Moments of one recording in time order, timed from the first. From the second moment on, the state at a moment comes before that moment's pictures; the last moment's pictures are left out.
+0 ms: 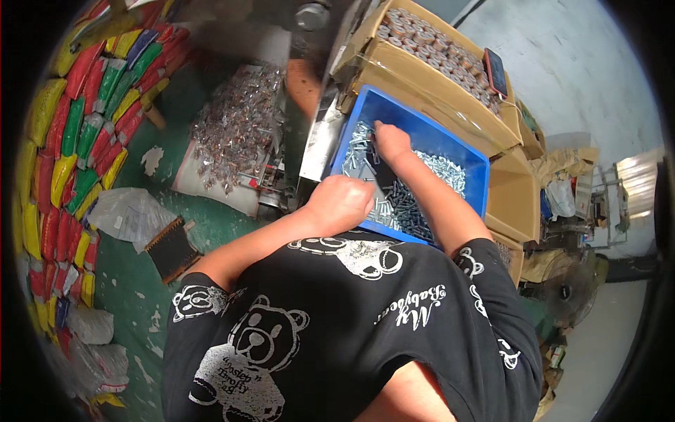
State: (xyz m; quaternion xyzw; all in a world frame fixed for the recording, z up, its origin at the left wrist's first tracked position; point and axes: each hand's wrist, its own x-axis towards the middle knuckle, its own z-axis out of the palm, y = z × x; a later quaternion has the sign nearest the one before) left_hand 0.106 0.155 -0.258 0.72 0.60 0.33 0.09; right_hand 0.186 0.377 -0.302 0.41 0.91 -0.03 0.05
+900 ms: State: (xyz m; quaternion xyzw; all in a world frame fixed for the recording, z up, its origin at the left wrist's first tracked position) left_hand 0.120 0.155 -0.239 0.72 0.62 0.30 0.09; right_hand 0.137 0.365 -0.218 0.27 0.85 -0.31 -0.34
